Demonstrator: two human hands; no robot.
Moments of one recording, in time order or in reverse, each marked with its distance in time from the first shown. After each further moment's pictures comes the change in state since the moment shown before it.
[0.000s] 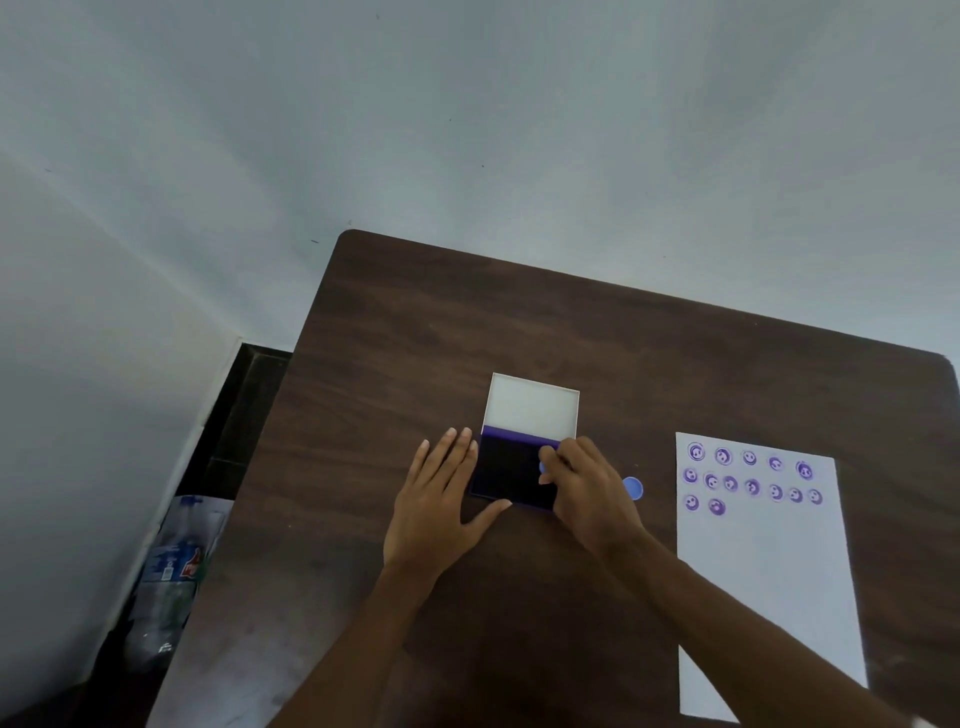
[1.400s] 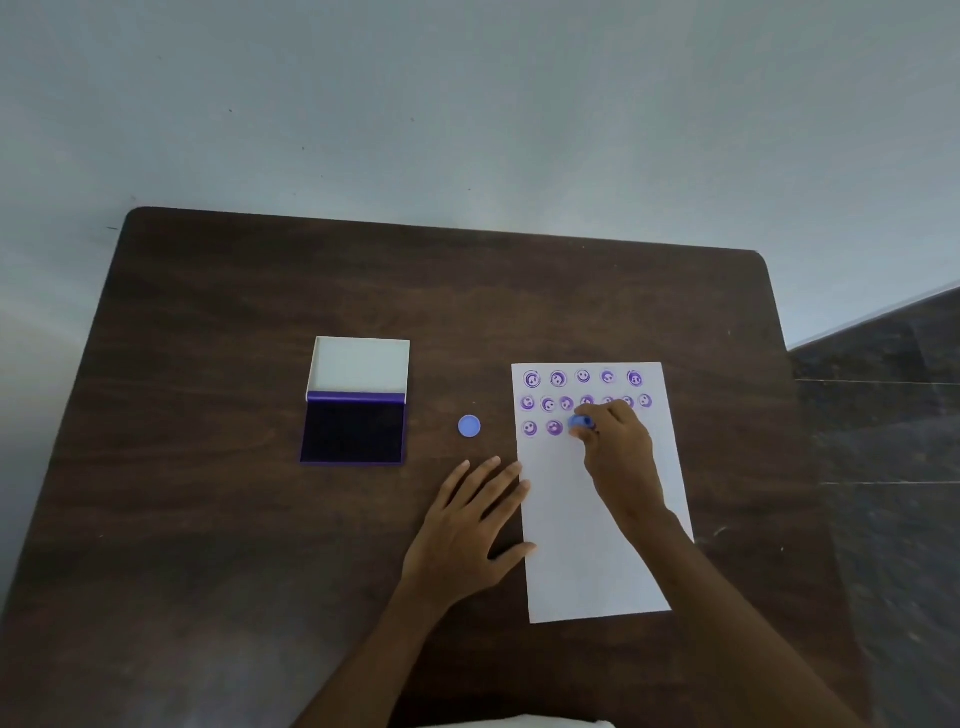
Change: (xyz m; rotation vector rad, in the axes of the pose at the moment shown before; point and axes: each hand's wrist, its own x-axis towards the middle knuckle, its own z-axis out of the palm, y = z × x) left_hand -0.025 0.190 0.059 -0.052 -0.323 0.378; right_hand -0.130 0.142 -0.047 0.187 0.233 0.609
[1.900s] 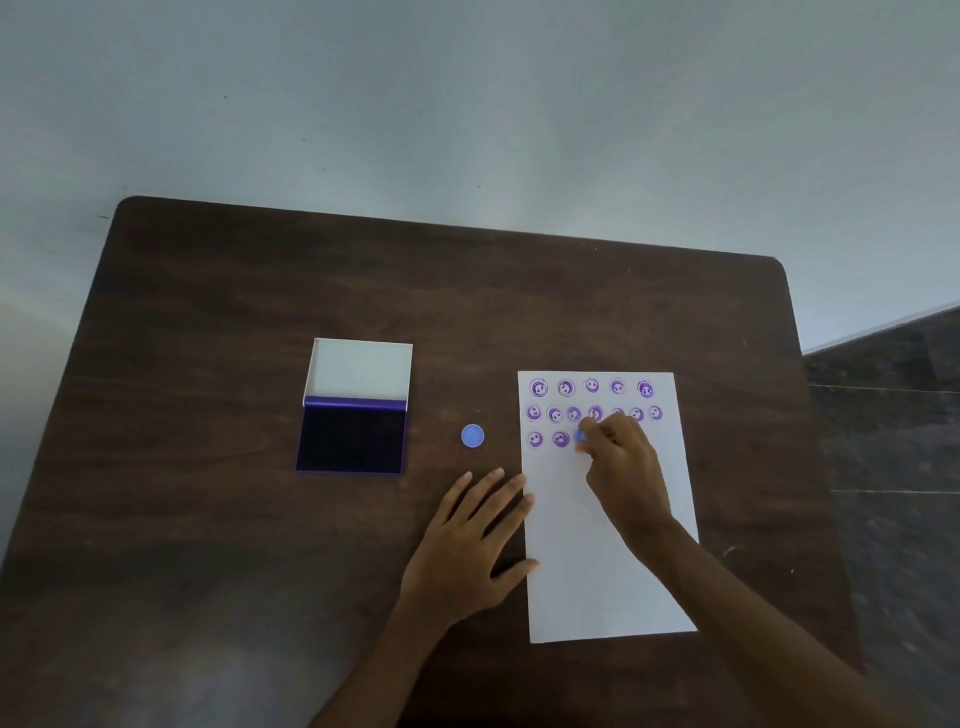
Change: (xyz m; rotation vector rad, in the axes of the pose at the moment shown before) left_hand 0.001 0.002 0.001 0.007 0.020 -0.015; right_hand 0.002 0.016 0.008 -0.184 -0.025 -0.229
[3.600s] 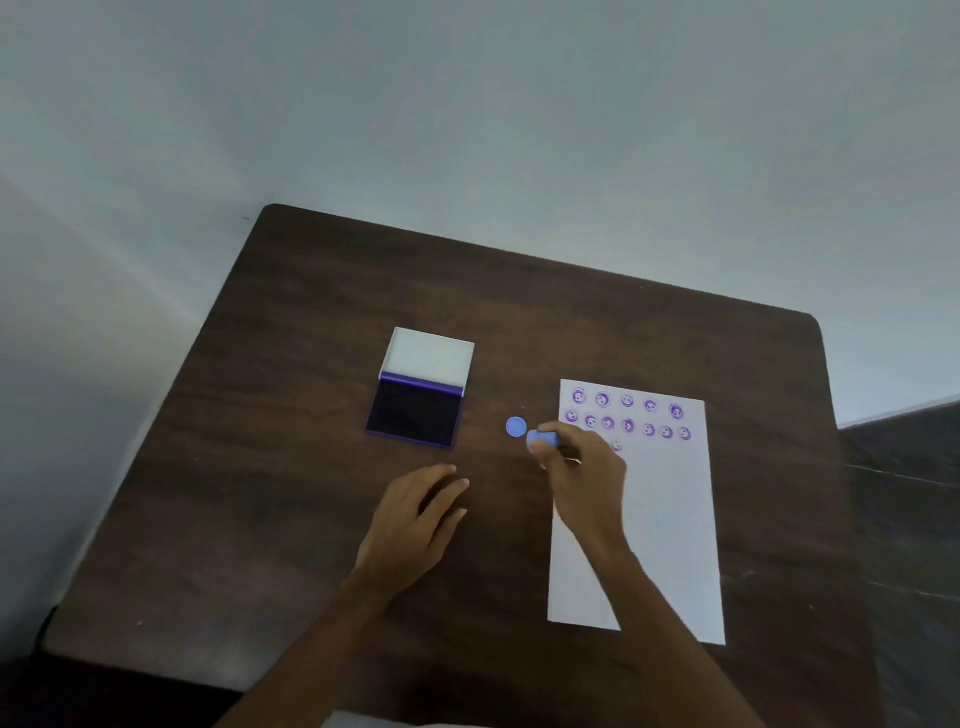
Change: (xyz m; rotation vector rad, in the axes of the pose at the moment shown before) left_hand -0.075 -0.055 -0.029 -0.088 0.392 -0.175; right_hand -0.013 -0.117 -0.029 0.645 0.071 0.251
